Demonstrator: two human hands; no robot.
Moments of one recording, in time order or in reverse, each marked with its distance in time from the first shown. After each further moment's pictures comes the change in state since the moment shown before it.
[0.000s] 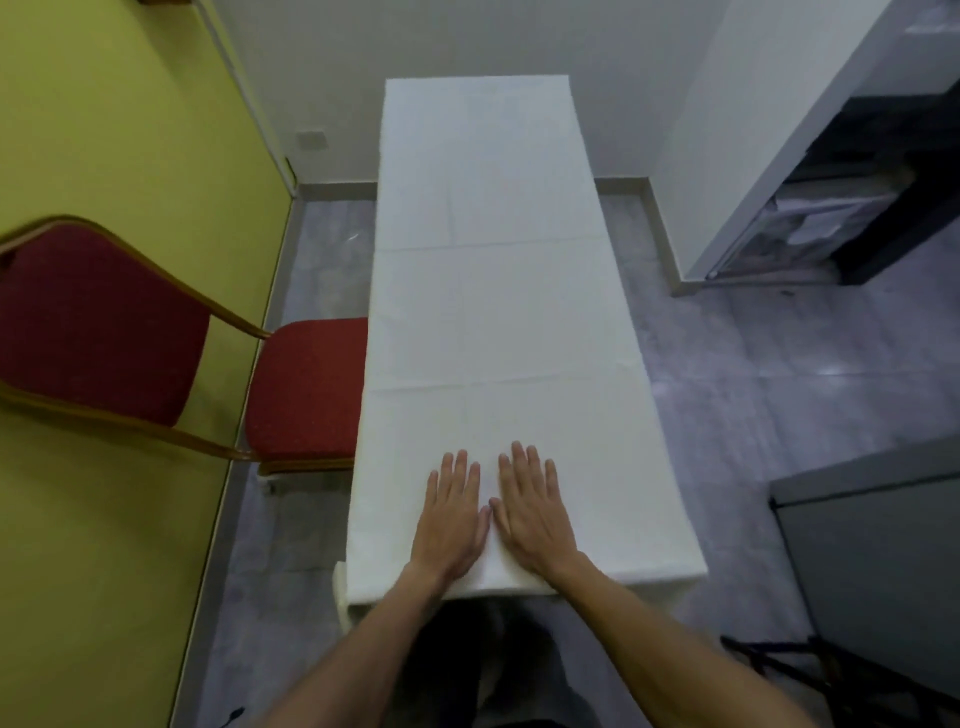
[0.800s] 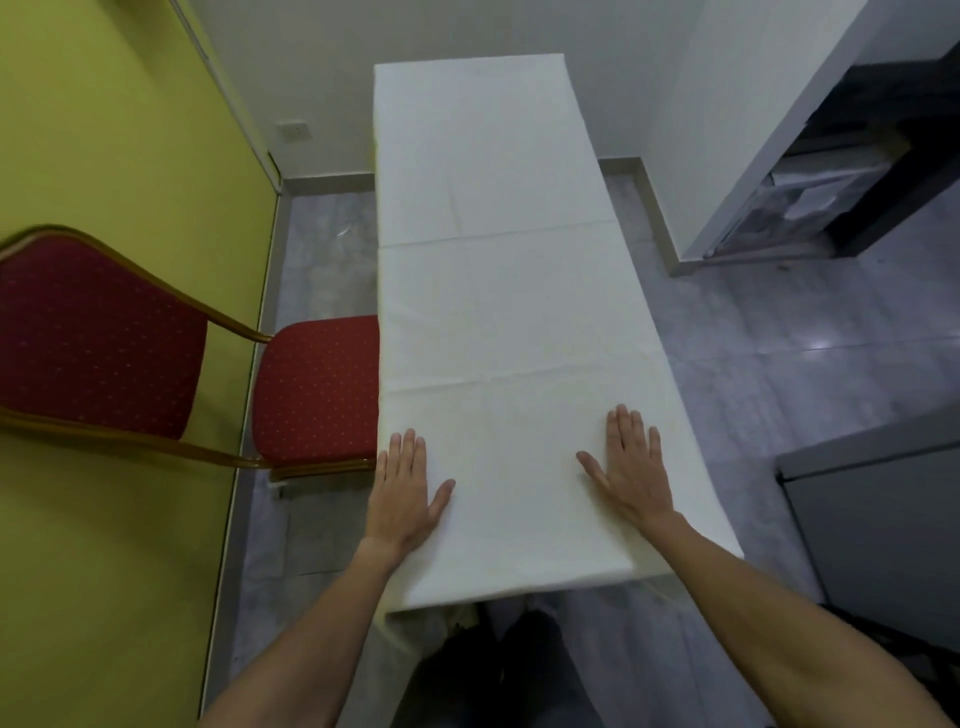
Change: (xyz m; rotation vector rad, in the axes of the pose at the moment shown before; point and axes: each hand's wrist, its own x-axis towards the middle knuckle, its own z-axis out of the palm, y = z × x) left_hand 0.014 -0.115 -0.021 0.028 -0.032 -0.087; right_hand 0.013 0.083 -0.037 0.049 -0.088 0.356
